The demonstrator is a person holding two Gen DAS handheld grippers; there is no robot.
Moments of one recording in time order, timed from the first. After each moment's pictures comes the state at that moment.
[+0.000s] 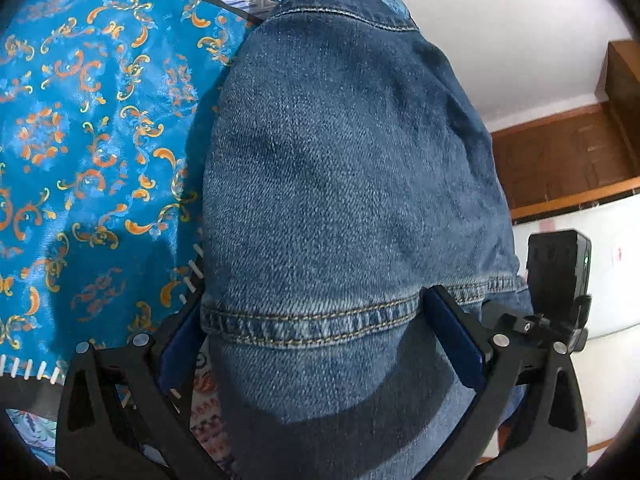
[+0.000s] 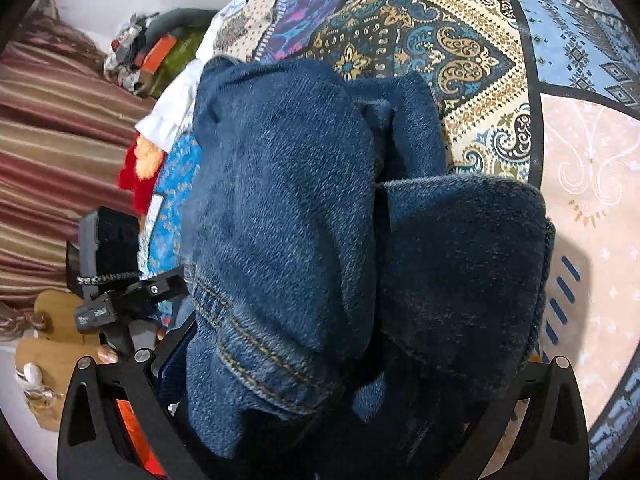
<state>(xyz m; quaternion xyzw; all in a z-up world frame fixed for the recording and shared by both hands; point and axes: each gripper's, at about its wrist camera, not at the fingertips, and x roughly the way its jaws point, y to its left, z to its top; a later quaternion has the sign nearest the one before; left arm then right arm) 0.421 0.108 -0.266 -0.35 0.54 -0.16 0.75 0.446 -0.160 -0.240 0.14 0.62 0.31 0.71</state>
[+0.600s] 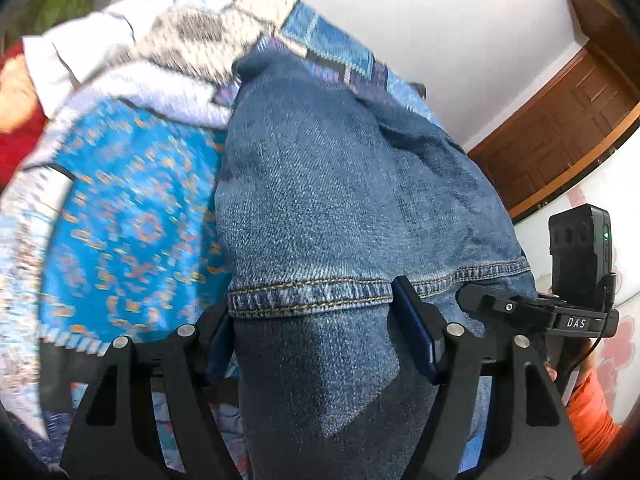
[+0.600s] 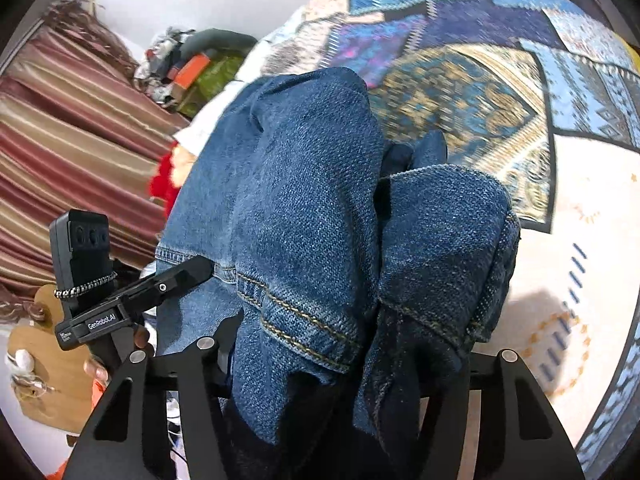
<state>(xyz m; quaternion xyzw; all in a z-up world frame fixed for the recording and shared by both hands) 0.348 0.117 -0.147 -0.20 0.47 -0.12 0.85 0.397 -0.131 -0.177 0.14 0.55 0.33 0.75</state>
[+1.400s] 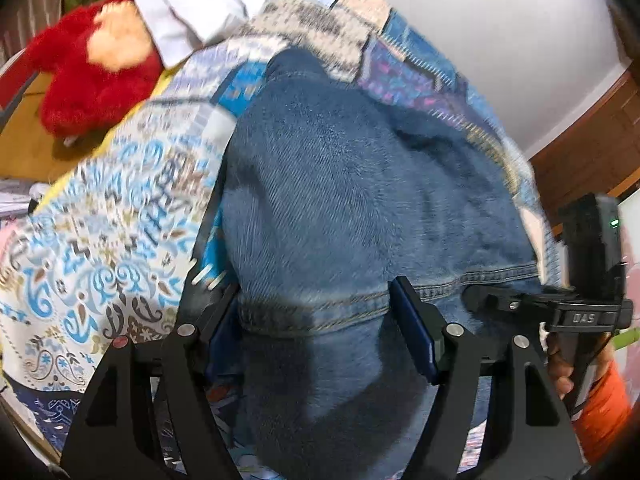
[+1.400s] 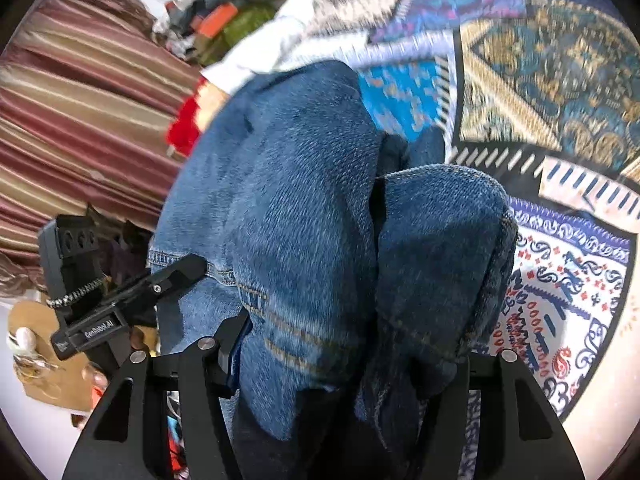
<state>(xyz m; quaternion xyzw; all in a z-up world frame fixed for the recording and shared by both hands) 0.295 0.225 -0.206 -0.20 0.50 -0.02 0.84 0.378 0.012 -0.233 0.09 0.60 0.37 0.70</state>
